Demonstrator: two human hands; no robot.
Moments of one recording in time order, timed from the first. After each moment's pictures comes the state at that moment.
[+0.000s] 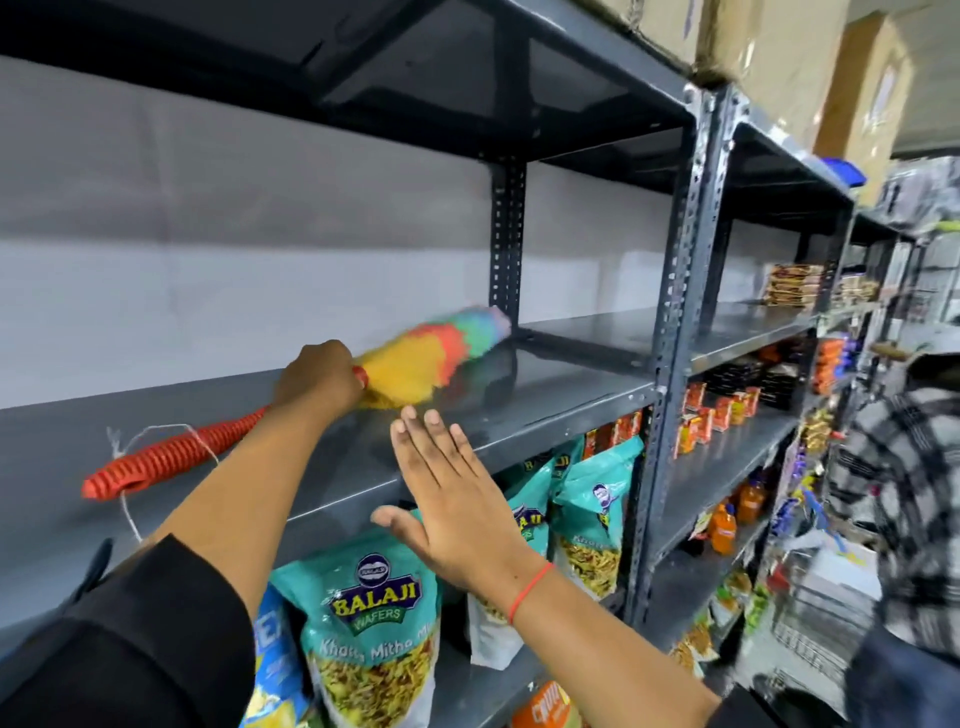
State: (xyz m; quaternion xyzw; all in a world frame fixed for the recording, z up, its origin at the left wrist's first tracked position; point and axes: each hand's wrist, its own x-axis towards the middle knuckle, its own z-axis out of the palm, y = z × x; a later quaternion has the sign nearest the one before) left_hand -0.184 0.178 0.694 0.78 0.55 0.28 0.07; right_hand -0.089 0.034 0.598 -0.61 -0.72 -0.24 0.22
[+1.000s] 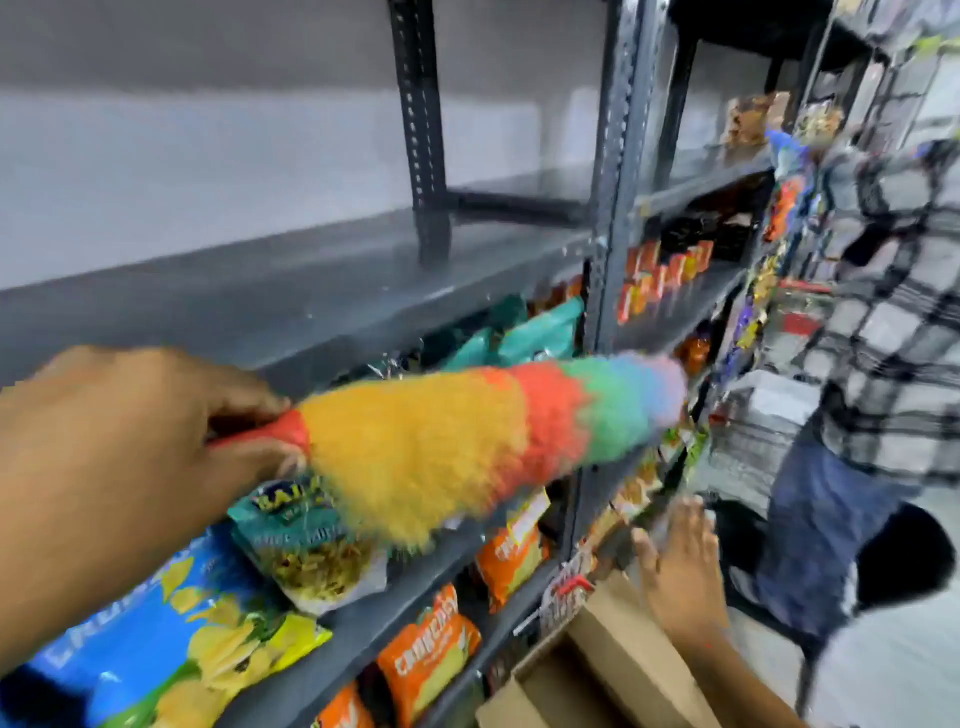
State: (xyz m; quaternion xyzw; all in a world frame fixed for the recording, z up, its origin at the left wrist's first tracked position) left_hand -0.247 0.038 0.647 0.92 0.32 0.22 0.06; right_hand 0.078 -0.143 0.361 -0.92 -0.28 -0.03 0.26
